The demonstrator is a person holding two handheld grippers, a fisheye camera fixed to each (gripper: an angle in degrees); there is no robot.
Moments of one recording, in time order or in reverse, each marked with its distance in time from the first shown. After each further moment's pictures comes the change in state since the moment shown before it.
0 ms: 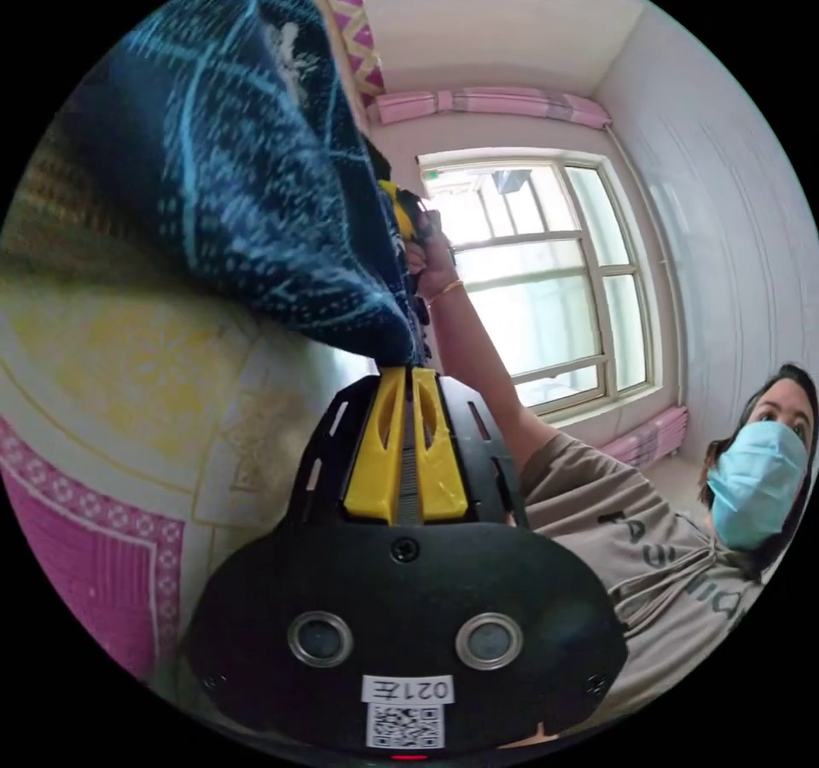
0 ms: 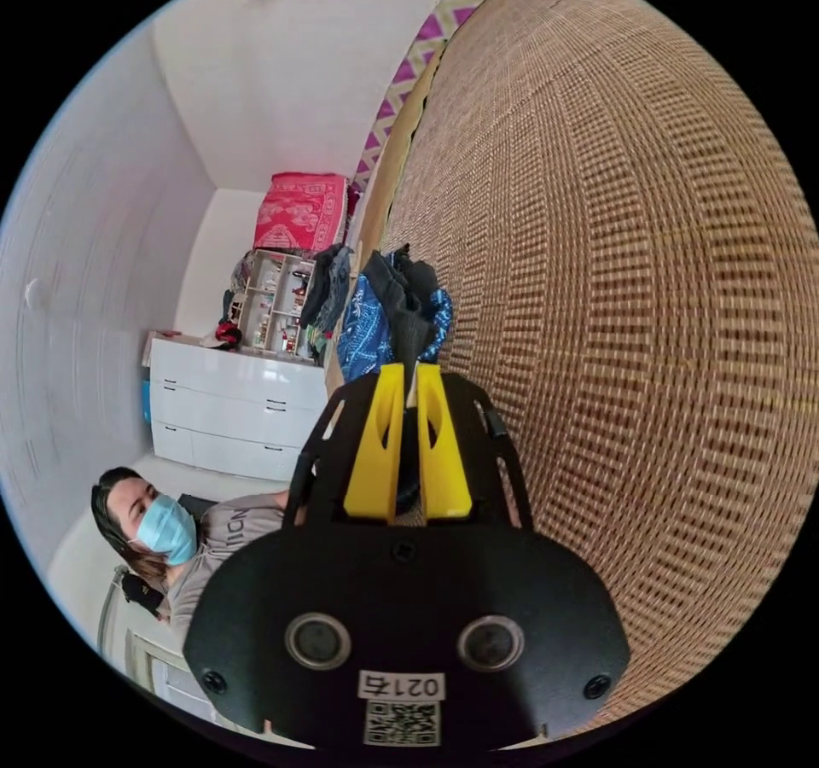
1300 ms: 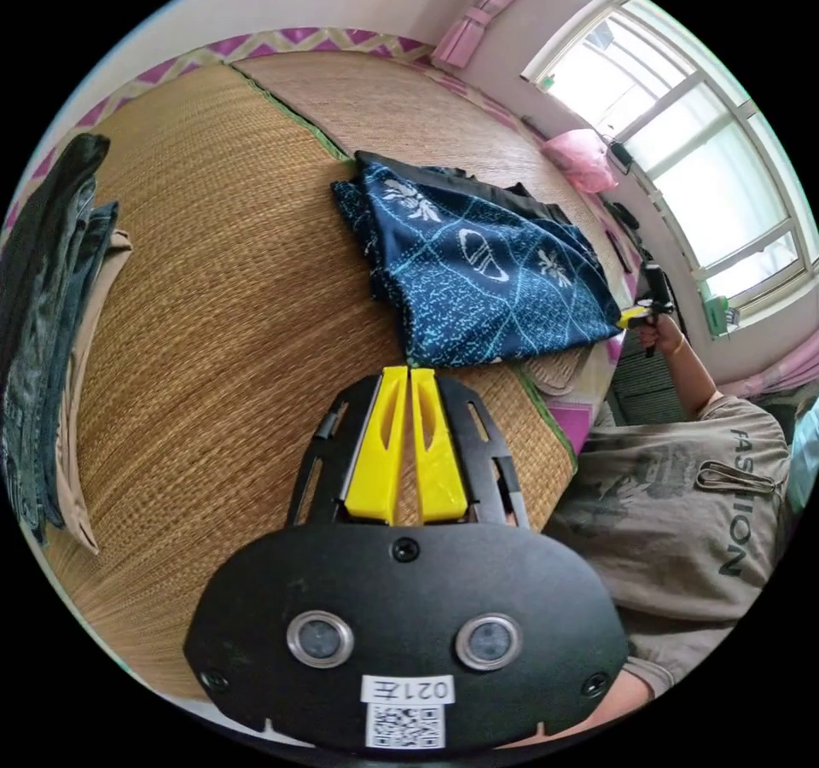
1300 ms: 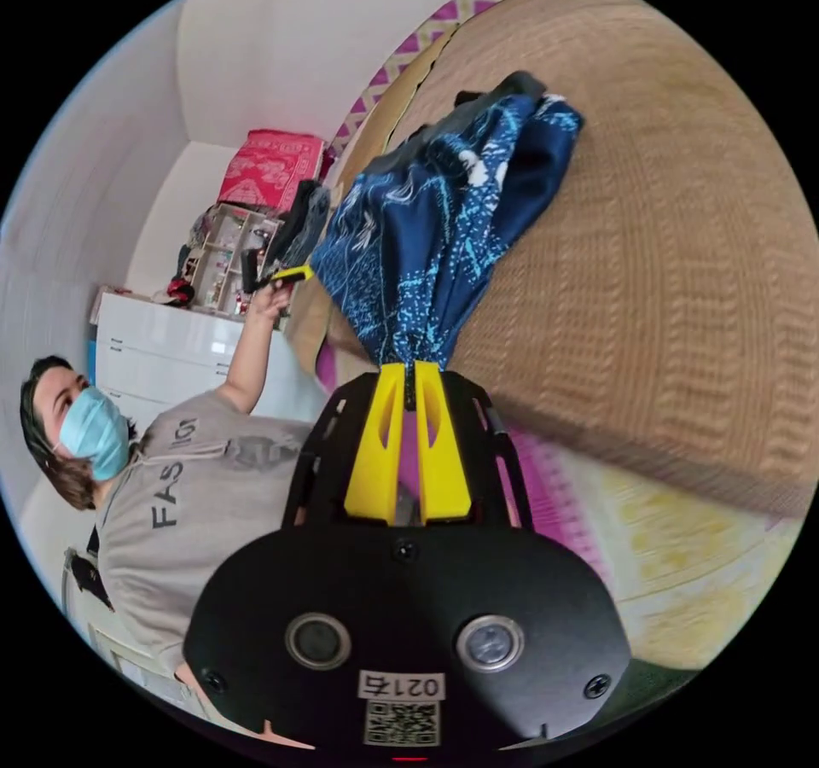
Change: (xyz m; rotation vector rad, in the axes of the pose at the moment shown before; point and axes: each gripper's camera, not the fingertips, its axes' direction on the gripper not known) left arm 0.083 -0.216 -0.193 -0.375 -0.947 0.302; right arm 0.007 0.232 0.150 -0.055 0.191 -0.047
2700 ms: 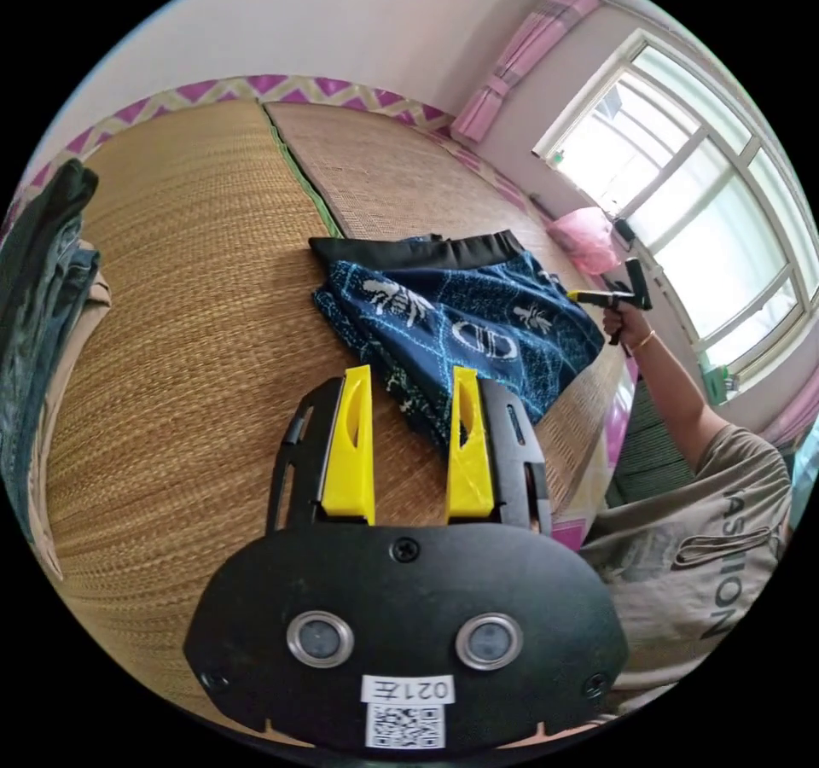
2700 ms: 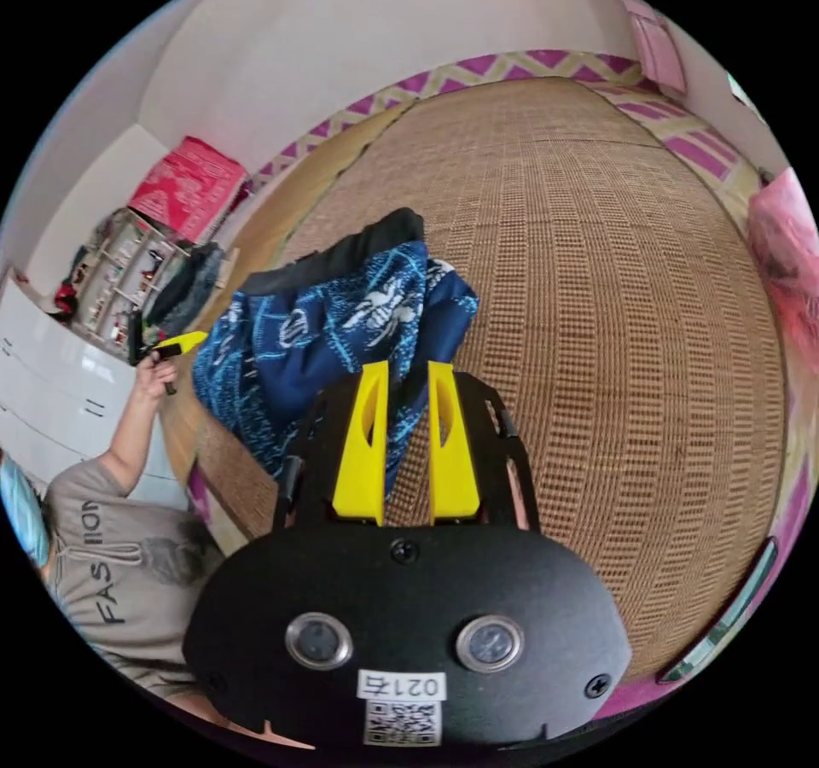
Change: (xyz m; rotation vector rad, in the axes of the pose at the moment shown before) left arm -0.039 -0.089 0.017 0.251 -0.012 -0.077; right arm 0.007 -0.135 -0.042 0.200 0.497 -0.080
